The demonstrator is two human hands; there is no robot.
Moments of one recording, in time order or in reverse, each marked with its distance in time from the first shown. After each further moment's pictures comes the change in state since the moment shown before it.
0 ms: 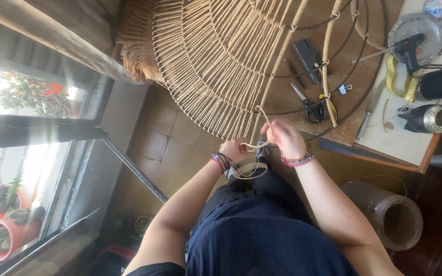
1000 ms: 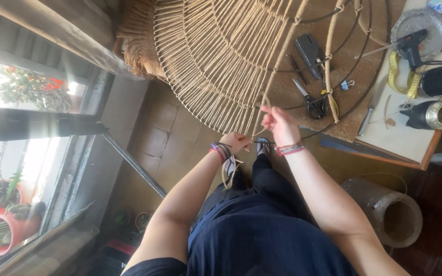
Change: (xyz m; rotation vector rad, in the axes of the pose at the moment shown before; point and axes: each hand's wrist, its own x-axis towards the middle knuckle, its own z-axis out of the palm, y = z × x) left_hand 0.037 -0.032 0.015 -0.433 -0.269 0.001; right_hand 0.020 0.003 0.016 -0.103 0.452 0.425
